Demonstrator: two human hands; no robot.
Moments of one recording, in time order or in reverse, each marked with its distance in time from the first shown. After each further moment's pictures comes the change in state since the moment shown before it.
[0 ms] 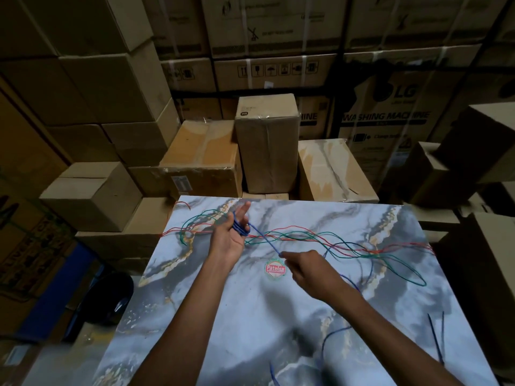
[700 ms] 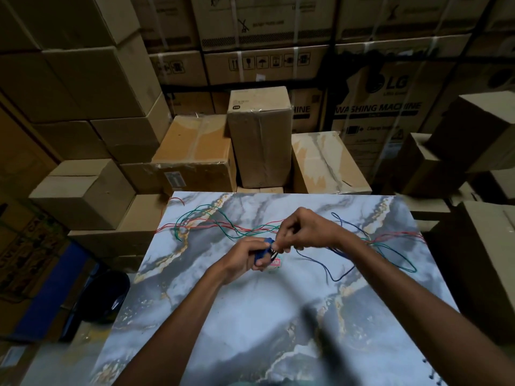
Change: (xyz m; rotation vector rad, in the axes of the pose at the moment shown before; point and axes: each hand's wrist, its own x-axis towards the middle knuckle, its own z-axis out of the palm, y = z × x) left_hand -0.048 -0.028 -0.002 0.801 -0.529 -0.311; right_hand 0.038 -0.014 -0.079 0.516 -0.286 -0.039
